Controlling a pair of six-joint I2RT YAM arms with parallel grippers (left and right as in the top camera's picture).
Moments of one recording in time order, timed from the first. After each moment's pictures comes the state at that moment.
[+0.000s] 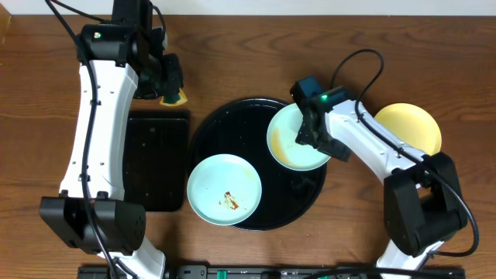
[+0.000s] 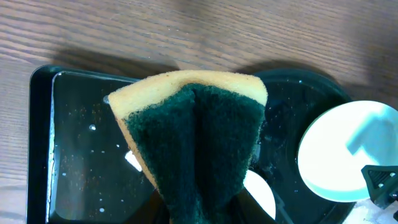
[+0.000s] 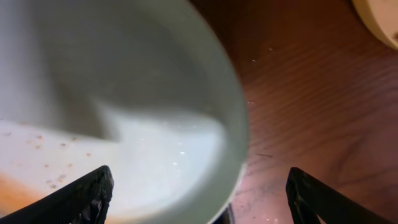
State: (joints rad) left arm -0.05 1.80 1.92 -1.38 0.12 -0.24; right arm 0.45 1.88 1.35 -1.07 0.22 0.95
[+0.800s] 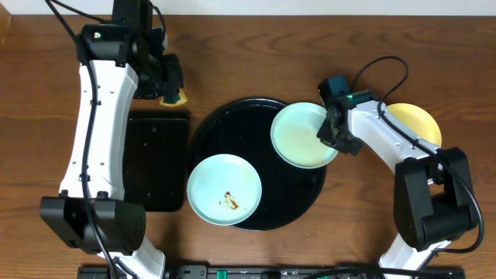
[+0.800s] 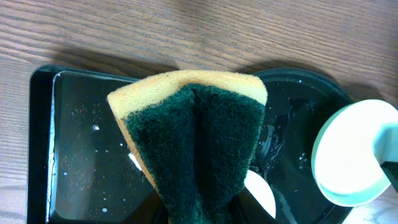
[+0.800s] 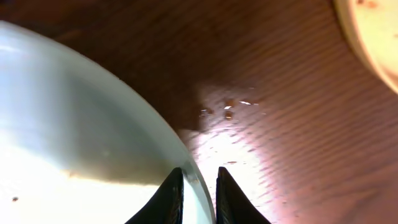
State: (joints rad) left arm -0.05 1.80 1.92 -1.38 0.12 -0.24; right arm 0.30 1.88 1.24 -0.87 0.15 0.84
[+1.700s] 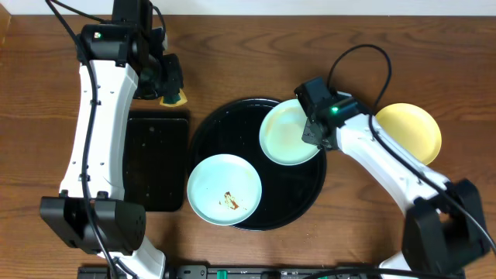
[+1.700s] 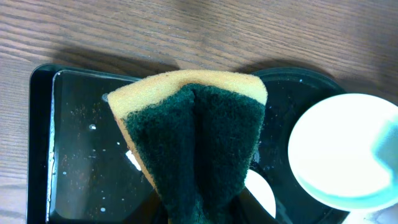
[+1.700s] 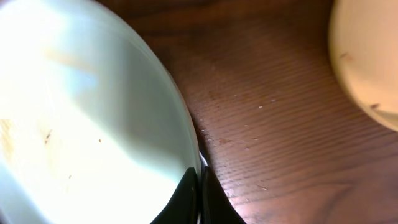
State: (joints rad) left arm -0.05 1.80 1.92 -1.39 0.12 -0.24; right arm 0.48 1.71 1.24 -0.89 0.29 0.77
